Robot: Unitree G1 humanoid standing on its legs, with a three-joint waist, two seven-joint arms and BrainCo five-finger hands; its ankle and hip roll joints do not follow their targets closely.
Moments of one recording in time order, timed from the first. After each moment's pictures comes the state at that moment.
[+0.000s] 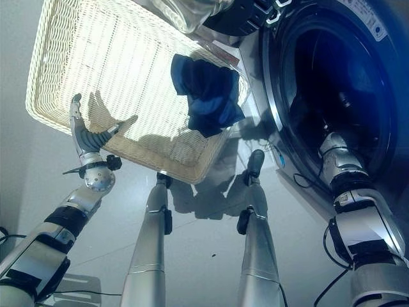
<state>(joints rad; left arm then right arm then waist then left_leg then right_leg) -0.83 0.65 -0.48 0.81 -0.18 -0.42 0.87 -1.12 -0.75 0.37 1.07 0.61 -0.02 -0.74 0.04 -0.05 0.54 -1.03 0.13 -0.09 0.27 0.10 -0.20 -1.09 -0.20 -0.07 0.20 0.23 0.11</state>
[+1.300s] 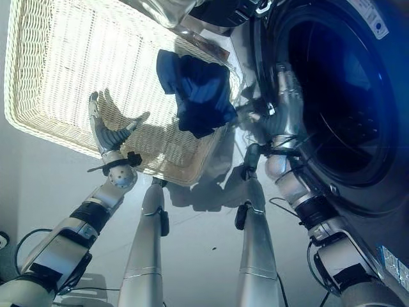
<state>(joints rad) -0.86 0.47 -0.44 0.81 -0.09 -0.40 0.98 -0.82 -0.60 0.45 0.34 -0.35 -0.15 -0.79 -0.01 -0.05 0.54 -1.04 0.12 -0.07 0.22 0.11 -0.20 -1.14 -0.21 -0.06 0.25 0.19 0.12</state>
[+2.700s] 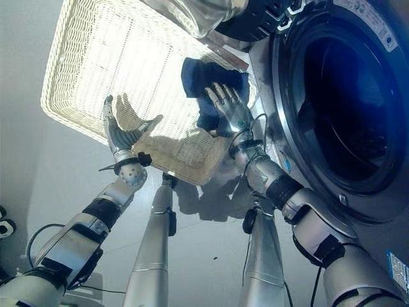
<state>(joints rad) -0.93 0.40 -0.47 0.89 -0.09 -0.36 0.94 -1.16 -0.47 0.84 0.70 -0.48 0.16 -0.65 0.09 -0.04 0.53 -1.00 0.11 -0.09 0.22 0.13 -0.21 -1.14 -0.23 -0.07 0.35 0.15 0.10</state>
